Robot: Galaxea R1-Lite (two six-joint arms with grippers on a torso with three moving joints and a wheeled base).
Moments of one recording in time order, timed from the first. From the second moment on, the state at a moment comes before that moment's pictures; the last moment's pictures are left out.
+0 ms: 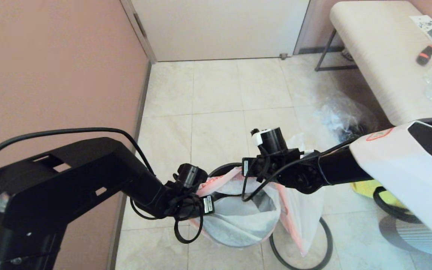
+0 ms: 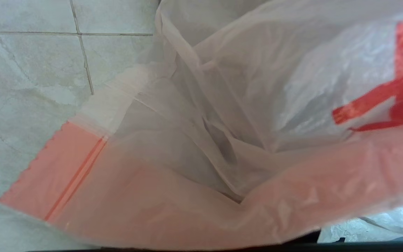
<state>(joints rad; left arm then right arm) -0.51 2.27 -1.09 -0.27 0.04 -0.55 0.62 2.25 -1.53 -0.20 -0.24 0.38</state>
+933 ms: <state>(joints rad) -0.50 2.26 -1.09 -0.27 0.02 -0.55 0.62 2.36 -1.60 -0.13 -0.14 0.25</state>
